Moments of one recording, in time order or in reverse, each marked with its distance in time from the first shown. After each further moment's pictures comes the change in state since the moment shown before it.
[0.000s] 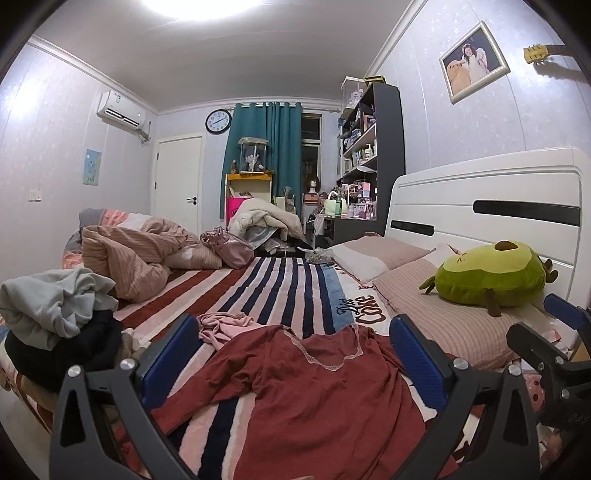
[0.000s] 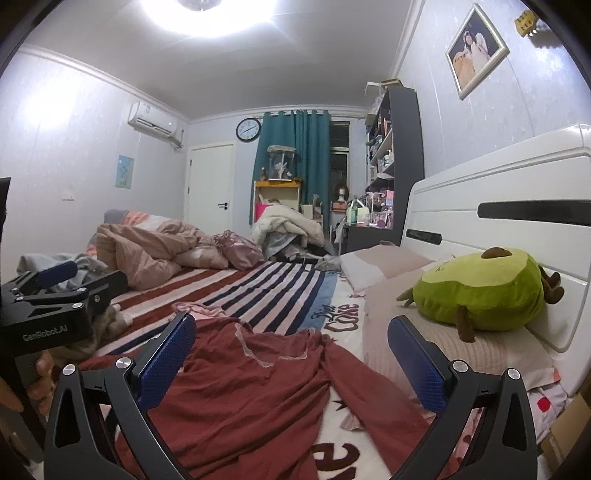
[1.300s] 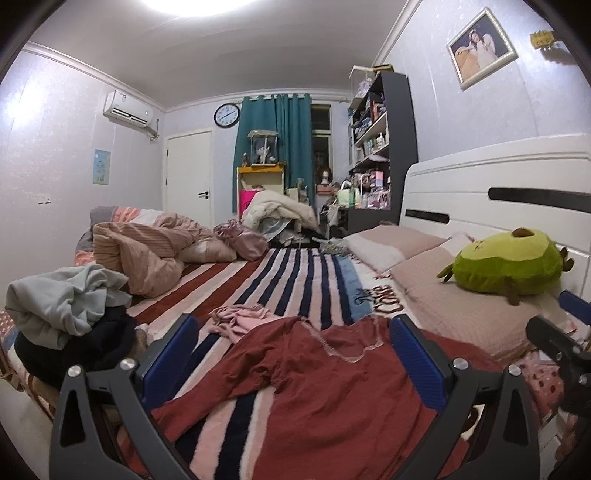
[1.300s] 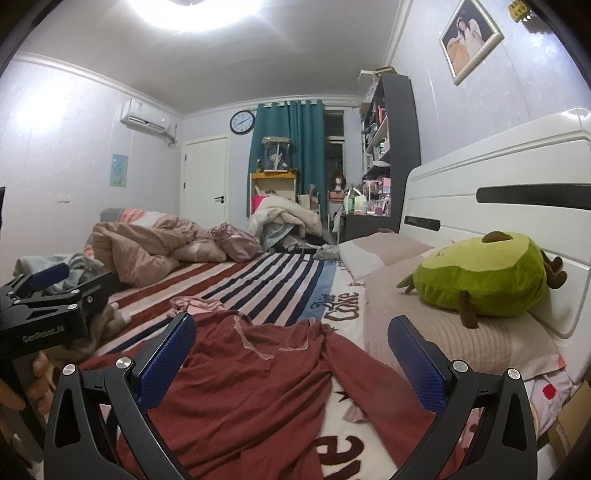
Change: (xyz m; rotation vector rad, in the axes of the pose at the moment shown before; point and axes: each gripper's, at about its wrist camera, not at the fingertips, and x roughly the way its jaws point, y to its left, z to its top) left arm 0.013 0.017 -0.009 0.018 0.043 0.057; right arm 0.009 -0.002 -0.010 0.026 0.040 -0.001
